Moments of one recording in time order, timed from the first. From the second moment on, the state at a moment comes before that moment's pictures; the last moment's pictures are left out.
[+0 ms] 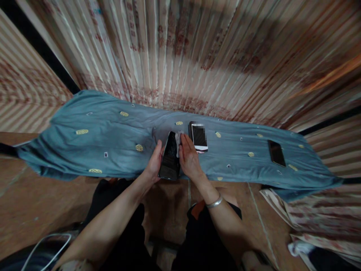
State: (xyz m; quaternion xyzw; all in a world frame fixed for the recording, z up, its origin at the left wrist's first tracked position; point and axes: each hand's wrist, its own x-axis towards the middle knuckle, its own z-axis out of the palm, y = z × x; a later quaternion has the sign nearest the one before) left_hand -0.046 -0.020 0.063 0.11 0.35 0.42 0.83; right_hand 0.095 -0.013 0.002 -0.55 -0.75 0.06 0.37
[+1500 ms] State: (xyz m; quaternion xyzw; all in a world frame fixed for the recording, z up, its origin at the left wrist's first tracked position) left_hand -0.050 -0.022 0.059 0.11 0.33 0.44 0.83; right_hand 0.091 -0.018 -0.003 -0.49 -0.79 0.08 0.36
